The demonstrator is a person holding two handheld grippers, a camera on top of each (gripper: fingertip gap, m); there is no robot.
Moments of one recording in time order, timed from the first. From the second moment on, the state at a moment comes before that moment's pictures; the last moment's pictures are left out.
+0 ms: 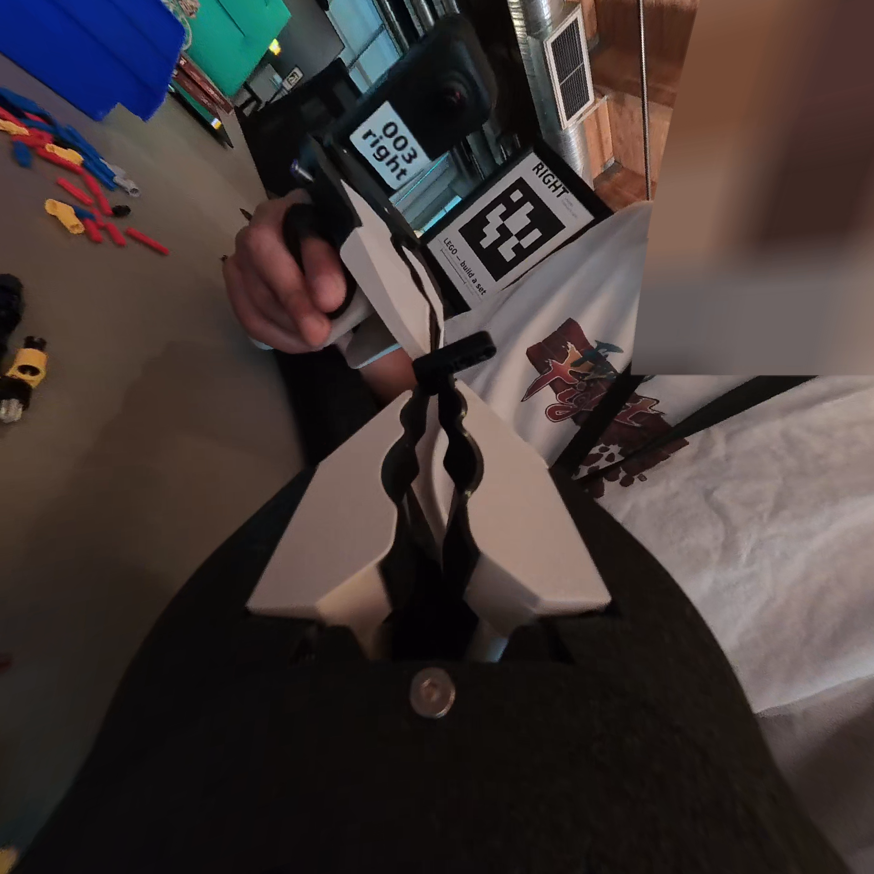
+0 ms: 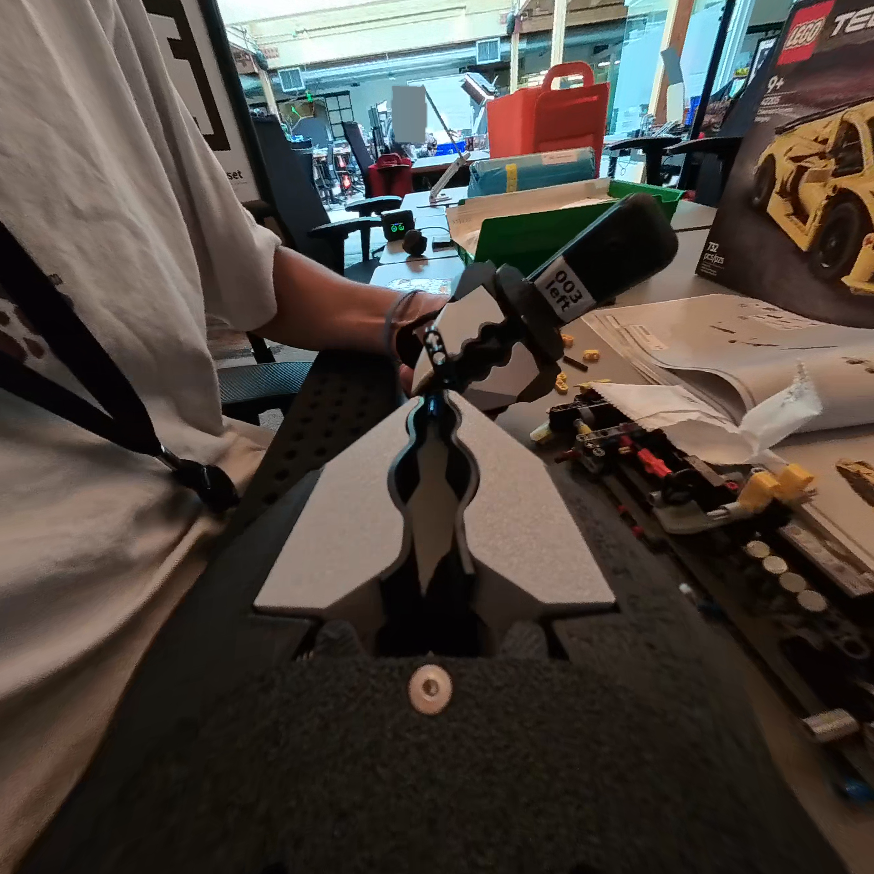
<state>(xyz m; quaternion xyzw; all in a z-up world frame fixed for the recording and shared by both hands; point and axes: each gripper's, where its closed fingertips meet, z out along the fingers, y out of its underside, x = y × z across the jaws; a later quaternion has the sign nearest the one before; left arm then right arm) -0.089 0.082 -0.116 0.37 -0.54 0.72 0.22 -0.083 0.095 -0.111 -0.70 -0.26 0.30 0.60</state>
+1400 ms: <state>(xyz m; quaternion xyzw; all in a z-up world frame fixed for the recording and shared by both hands) -0.070 0.114 -0.122 0.46 -0.55 0.70 0.09 -0.073 0.115 -0.107 -0.72 -0.17 0.33 0.59</state>
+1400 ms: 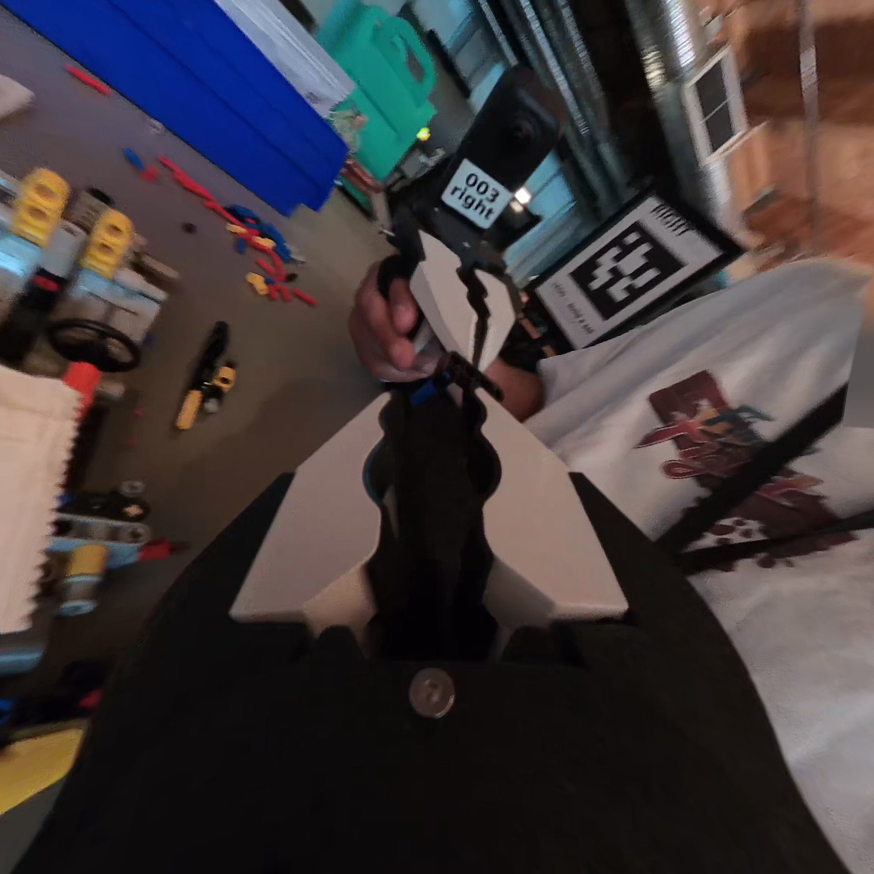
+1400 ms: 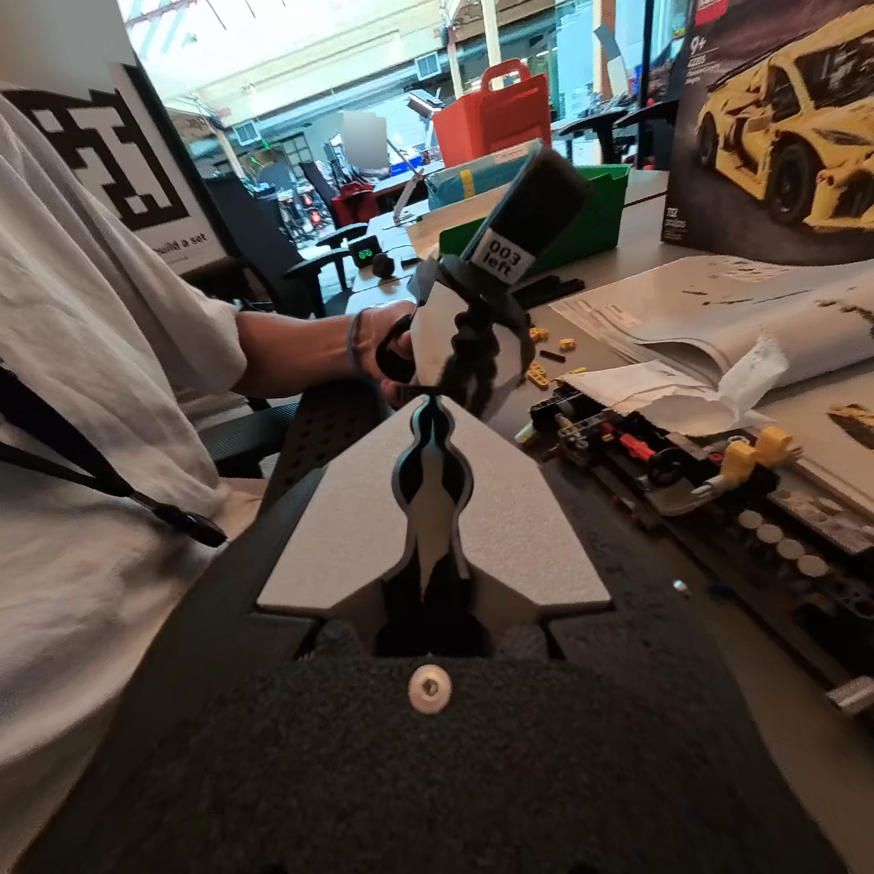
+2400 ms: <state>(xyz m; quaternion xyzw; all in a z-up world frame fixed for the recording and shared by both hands) -0.070 0.138 -0.182 0.45 -0.74 0.45 -0.21 0.006 0.098 -0.219 -0.93 -0.01 0.08 0.37</state>
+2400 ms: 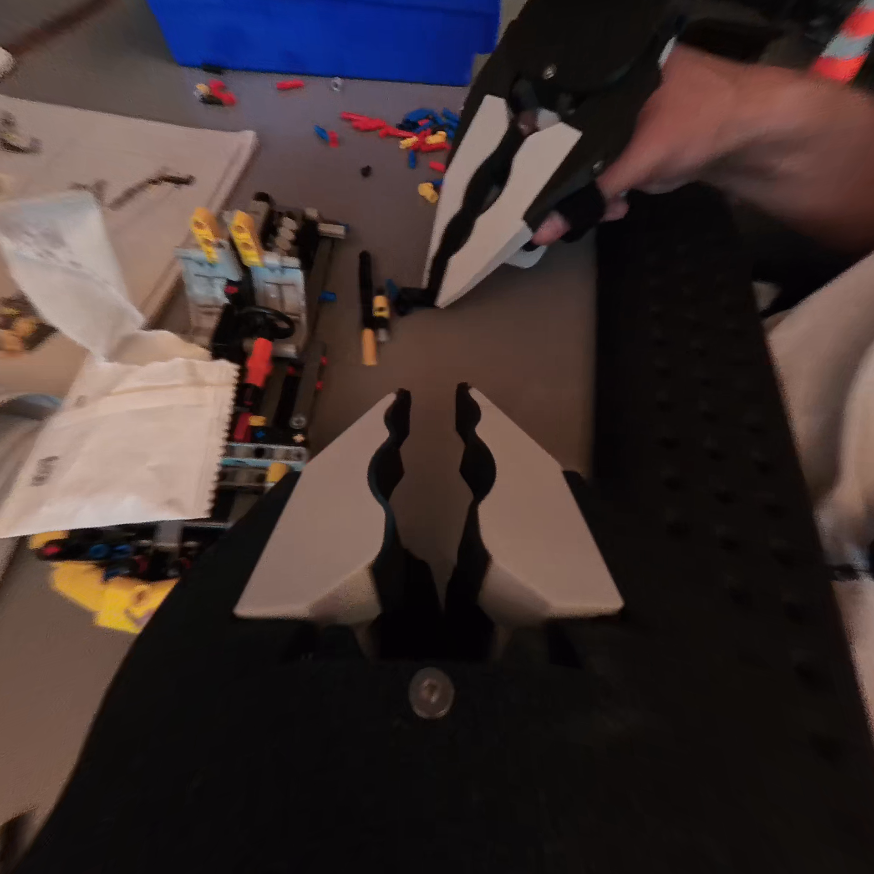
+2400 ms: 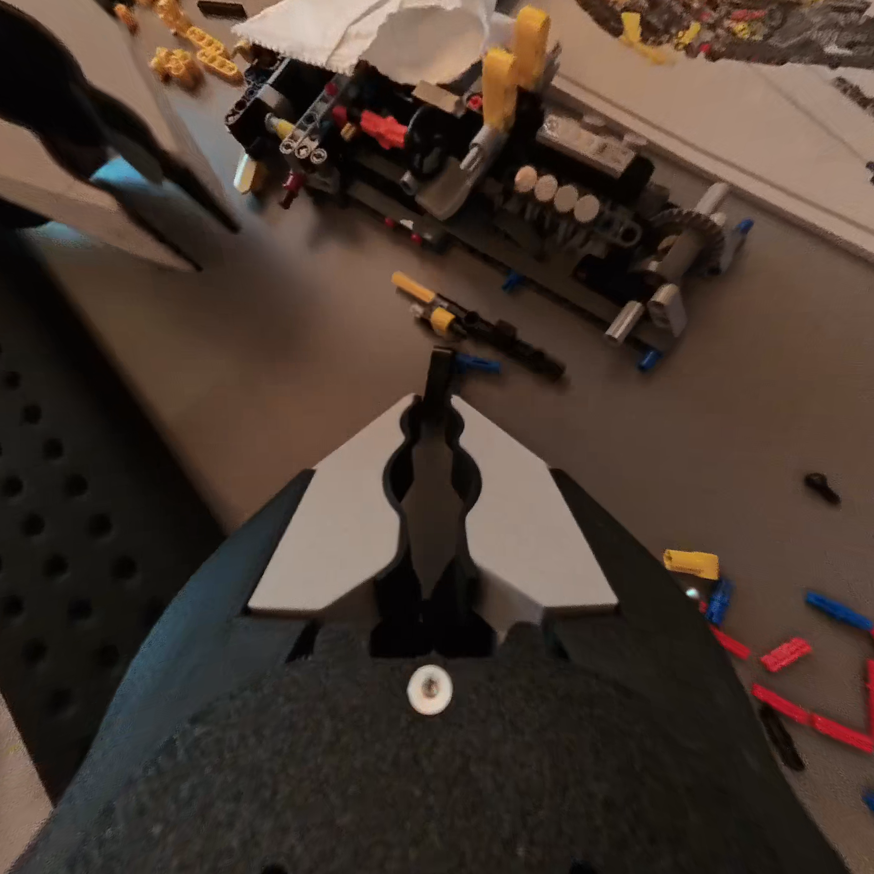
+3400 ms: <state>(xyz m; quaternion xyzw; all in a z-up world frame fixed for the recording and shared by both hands) -0.050 0.173 -0.116 0.46 -0.65 0.41 -0.44 -0.038 0.158 -0.108 -0.84 -0.08 0.25 0.47</state>
